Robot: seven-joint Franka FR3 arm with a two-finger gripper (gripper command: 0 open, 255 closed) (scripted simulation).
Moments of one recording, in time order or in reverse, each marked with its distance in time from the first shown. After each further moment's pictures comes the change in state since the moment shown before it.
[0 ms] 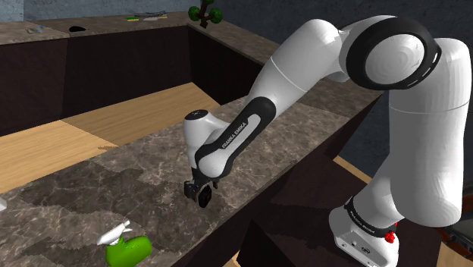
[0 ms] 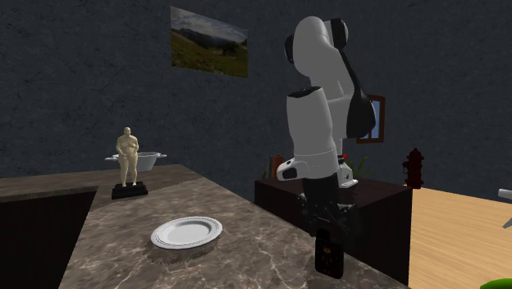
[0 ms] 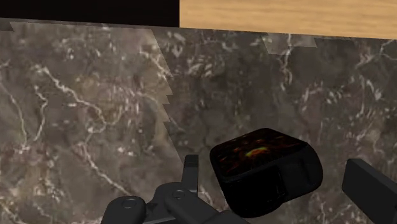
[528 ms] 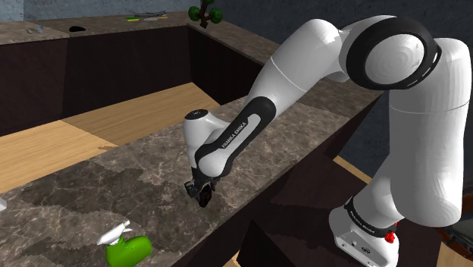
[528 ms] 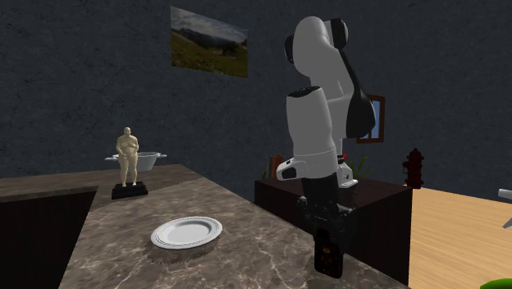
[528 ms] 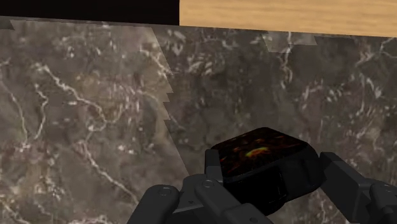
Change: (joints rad) arm -0.001 0.000 -0.001 0.001 -0.001 0.001 0.000
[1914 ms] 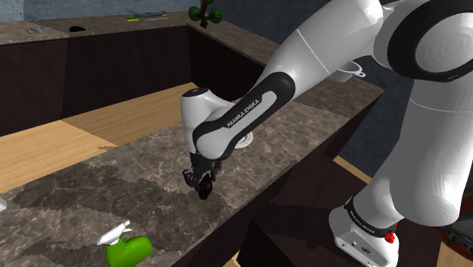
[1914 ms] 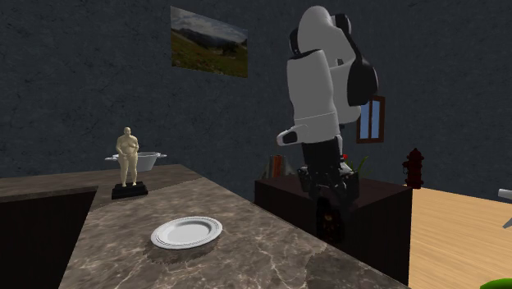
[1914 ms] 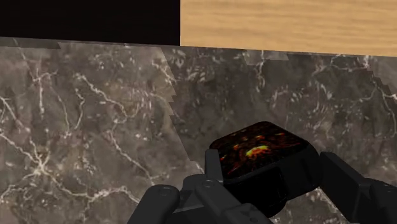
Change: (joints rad) arm -0.033 -0.166 0.041 -0.021 0.051 -0.144 -0.014
